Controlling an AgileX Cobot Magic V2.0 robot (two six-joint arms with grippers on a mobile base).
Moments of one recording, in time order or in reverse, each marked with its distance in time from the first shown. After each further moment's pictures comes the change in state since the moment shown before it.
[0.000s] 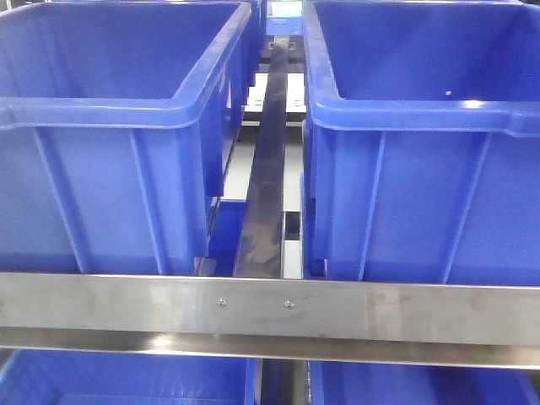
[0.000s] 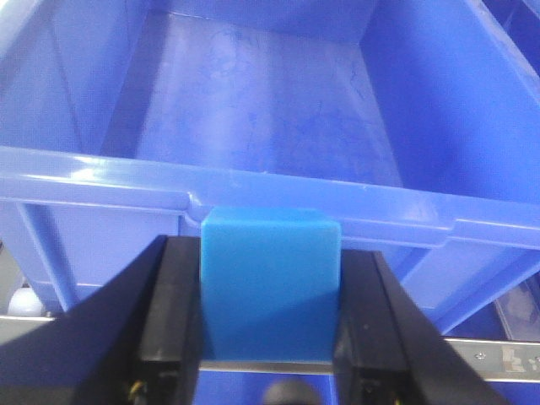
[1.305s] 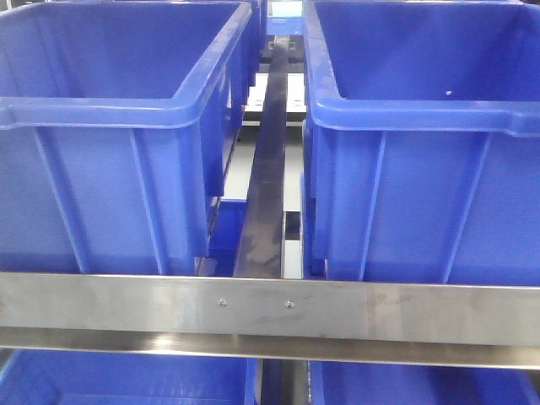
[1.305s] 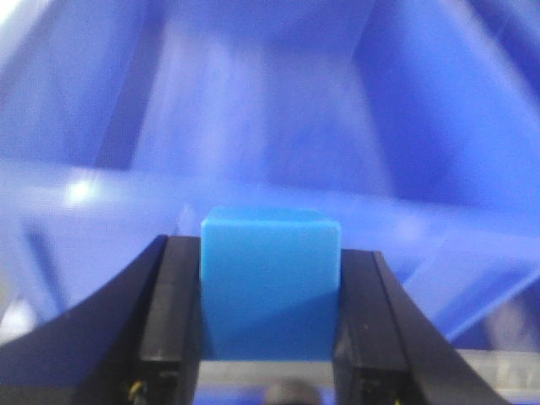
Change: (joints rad) left arm 0.000 0.000 -0.025 0.000 -0.046 0.000; right arm 0.000 0.000 -0.016 0.000 -0.004 0.000
